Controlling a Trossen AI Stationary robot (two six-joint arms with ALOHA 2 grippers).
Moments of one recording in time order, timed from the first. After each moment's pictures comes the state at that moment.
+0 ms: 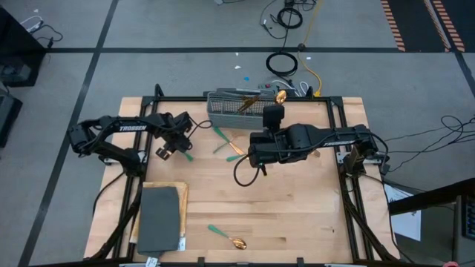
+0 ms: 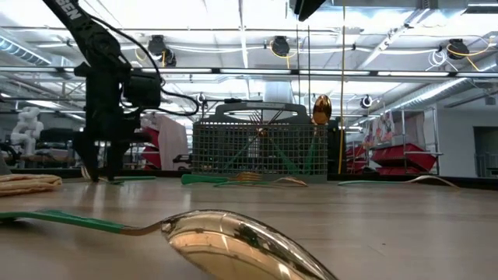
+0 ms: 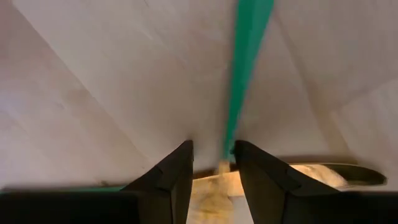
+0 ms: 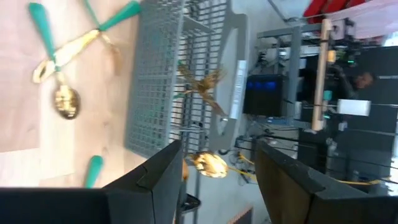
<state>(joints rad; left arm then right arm) 0.60 1.39 0.60 -0.68 0.01 1.22 0.18 1.87 2.12 -1.57 0.87 -0.09</state>
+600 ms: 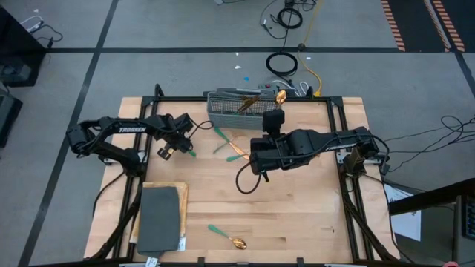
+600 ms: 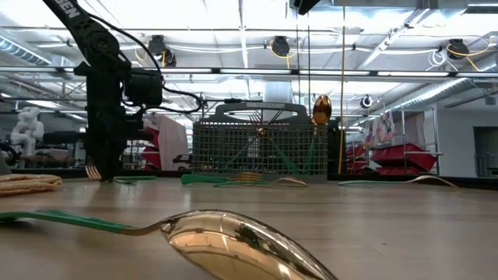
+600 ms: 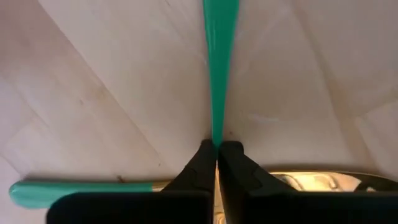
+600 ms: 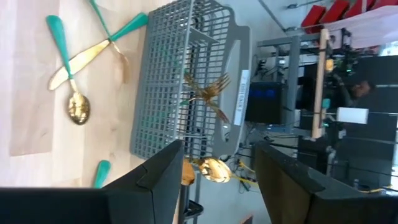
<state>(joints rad) 0.57 1.39 0.58 -0.64 -0.06 1.18 0.23 1.87 2.12 -1.57 0.89 -0.06</state>
